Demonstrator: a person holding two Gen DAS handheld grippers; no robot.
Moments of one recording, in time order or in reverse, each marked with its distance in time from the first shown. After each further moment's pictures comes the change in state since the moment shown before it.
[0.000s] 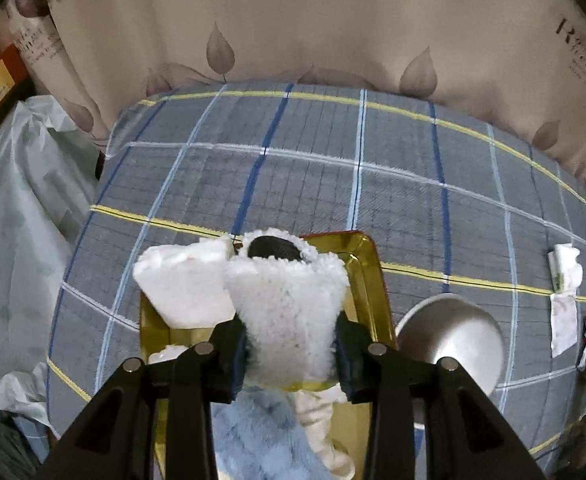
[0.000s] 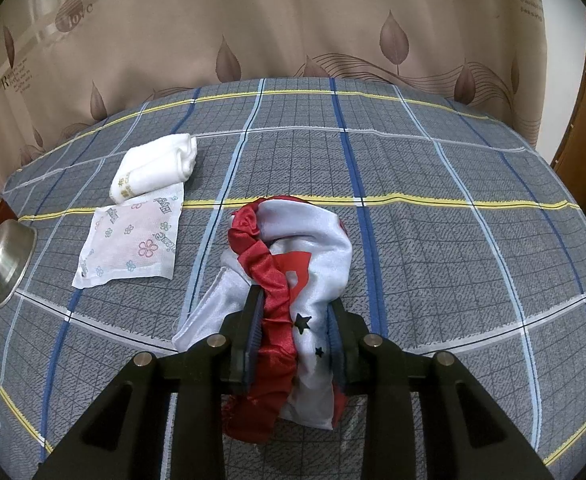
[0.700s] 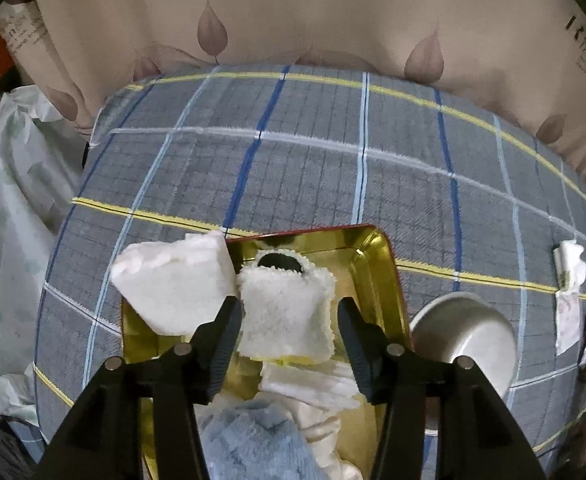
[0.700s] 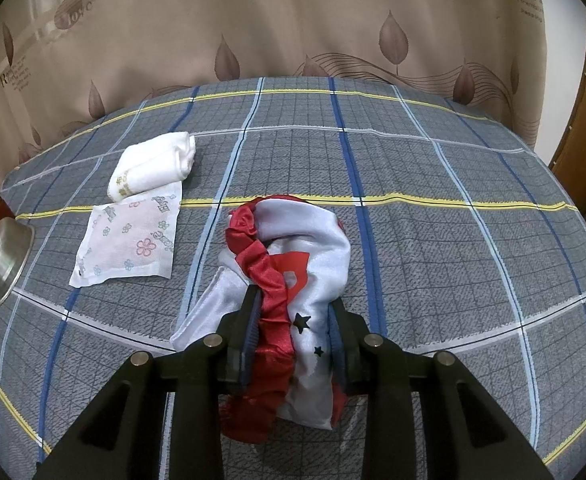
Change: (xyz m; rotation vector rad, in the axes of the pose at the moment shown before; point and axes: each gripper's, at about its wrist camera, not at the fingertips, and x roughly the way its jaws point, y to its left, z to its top) left arm 0.024 0.008 0.002 0.001 0.041 -0.036; right arm 0.001 -0.001 0.000 -0.004 0.001 -0.005
